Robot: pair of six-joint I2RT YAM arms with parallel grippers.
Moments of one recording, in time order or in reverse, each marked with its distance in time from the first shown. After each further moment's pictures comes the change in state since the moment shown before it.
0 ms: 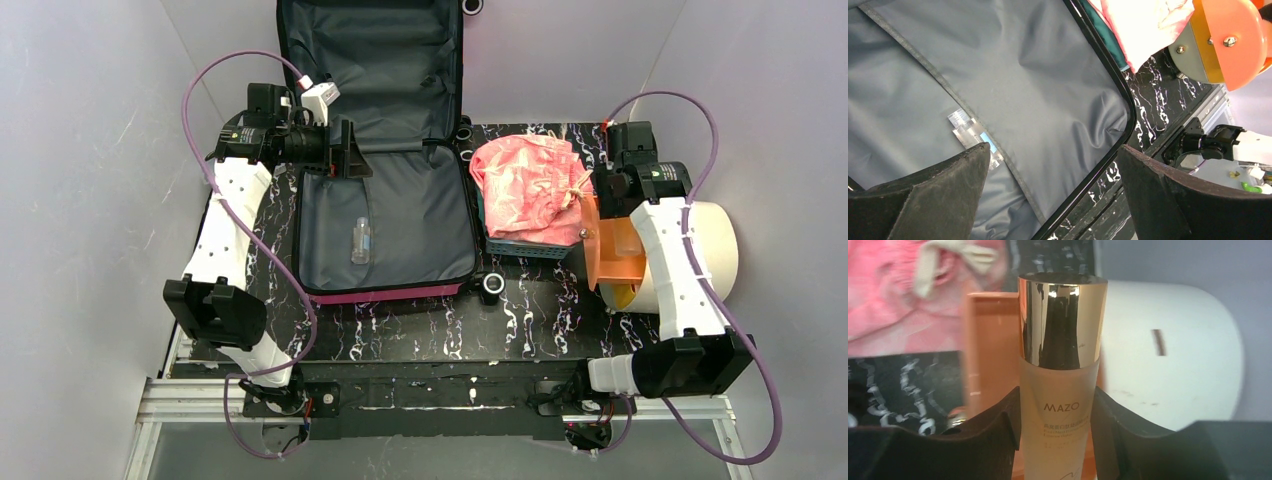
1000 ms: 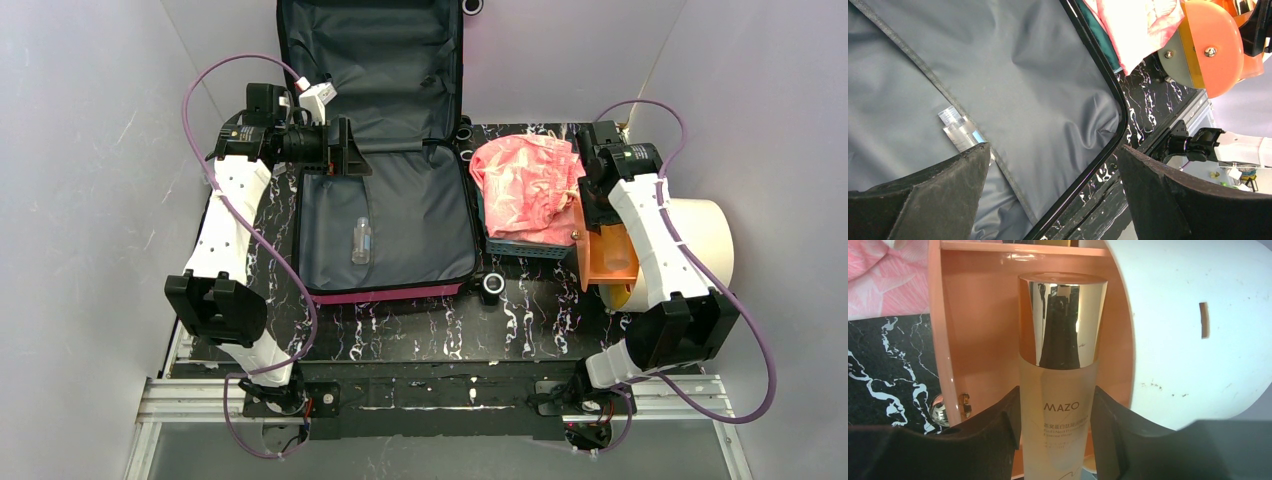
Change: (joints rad) left arm 0.017 0.020 0.000 0.001 0.038 -0.045; right arm 0.092 0.149 0.084 -0.235 0.048 0.126
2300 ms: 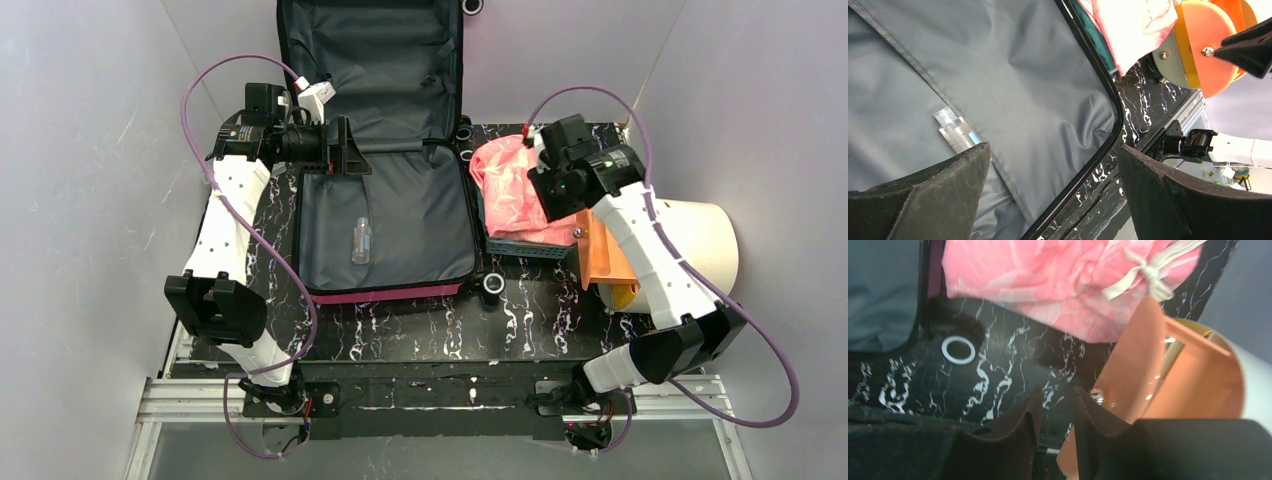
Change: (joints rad) left arm 0.006 0.000 0.003 0.000 0.018 -0.011; right arm 0.216 -0.046 0.115 0.091 -0.279 -0.098
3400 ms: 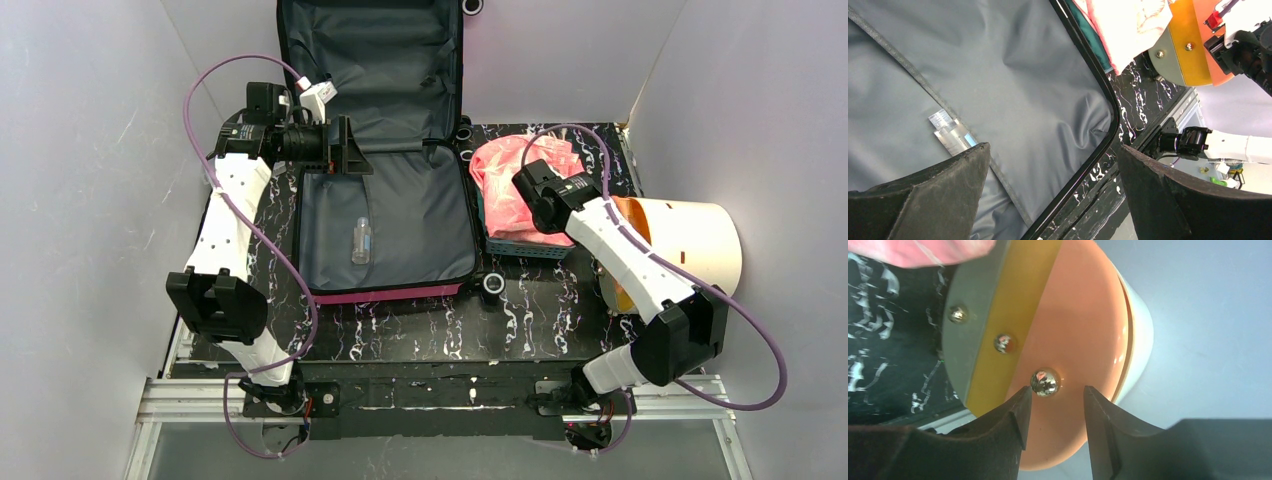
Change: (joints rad) left arm 0.001 0.017 0.006 -0.002 0.026 0.004; right arm 0.110 0.003 -0.324 -0.034 0.703 -0.139
